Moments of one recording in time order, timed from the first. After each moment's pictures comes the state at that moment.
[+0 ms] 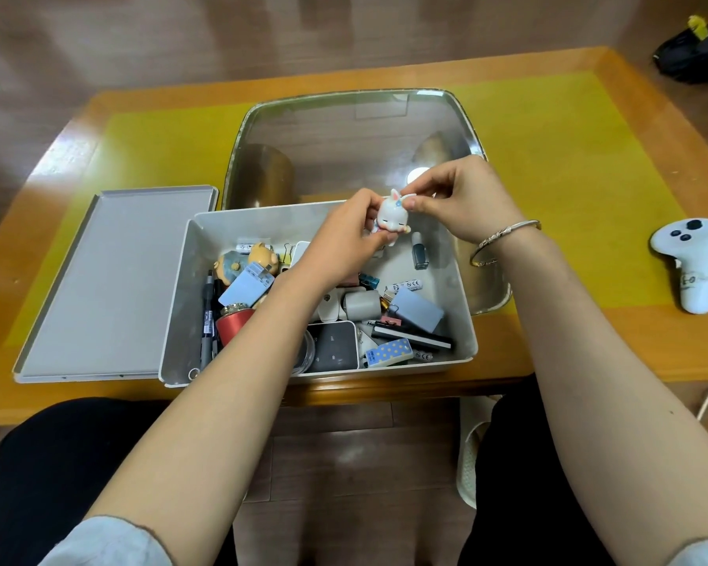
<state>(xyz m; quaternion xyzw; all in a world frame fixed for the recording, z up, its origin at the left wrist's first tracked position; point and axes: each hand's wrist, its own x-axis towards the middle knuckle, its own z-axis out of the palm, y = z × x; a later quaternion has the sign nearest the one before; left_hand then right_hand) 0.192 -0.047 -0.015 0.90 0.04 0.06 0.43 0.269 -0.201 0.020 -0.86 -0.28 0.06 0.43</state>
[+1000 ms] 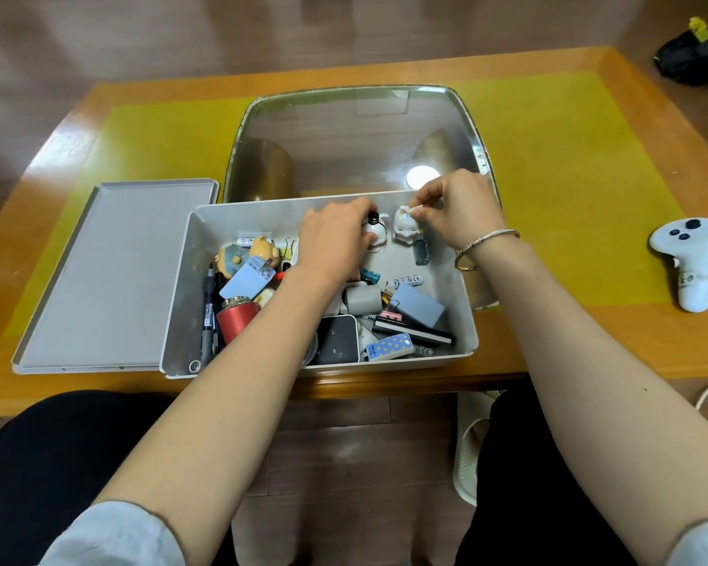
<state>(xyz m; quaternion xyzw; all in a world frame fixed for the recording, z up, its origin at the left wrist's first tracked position) 0.197 -0.037 -0.035 0.98 0.09 0.10 0.14 0.270 -0.194 -0.001 -0.94 -0.24 0.00 0.26</state>
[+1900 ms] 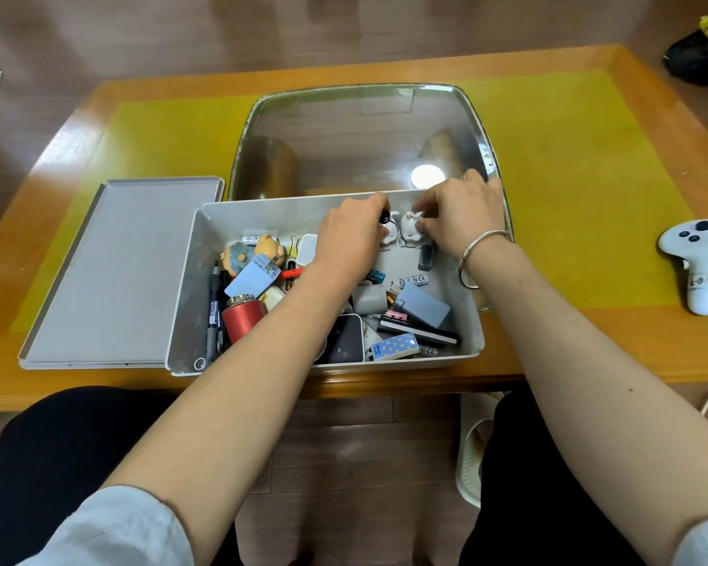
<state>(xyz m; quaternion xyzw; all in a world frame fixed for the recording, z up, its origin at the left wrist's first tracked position) 0.205 -0.046 -0.039 0.97 0.07 0.12 0.18 0.271 -0.184 -0.014 -0.97 -0.23 -0.07 0.08</state>
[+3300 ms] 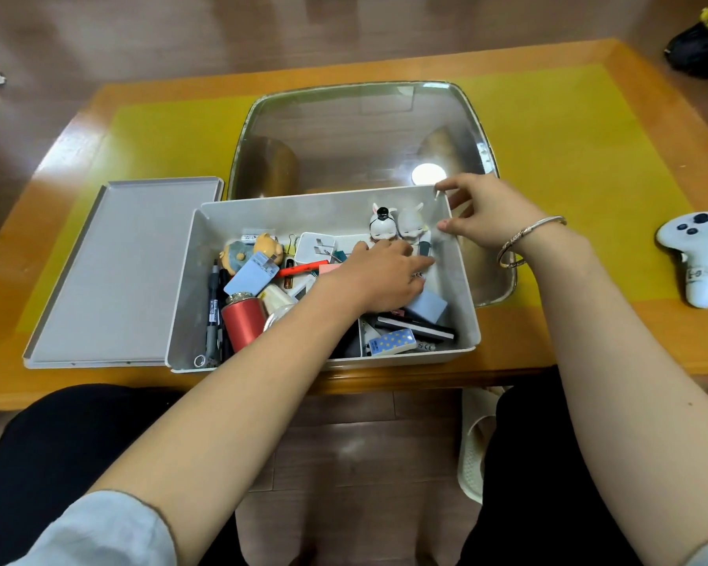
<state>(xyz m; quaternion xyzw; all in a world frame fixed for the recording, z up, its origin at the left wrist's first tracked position) 0.182 -0.079 -0.036 0.98 -0.10 -0.16 0.07 0.277 -0.227 0.004 -0.93 -0.27 0.11 0.24</state>
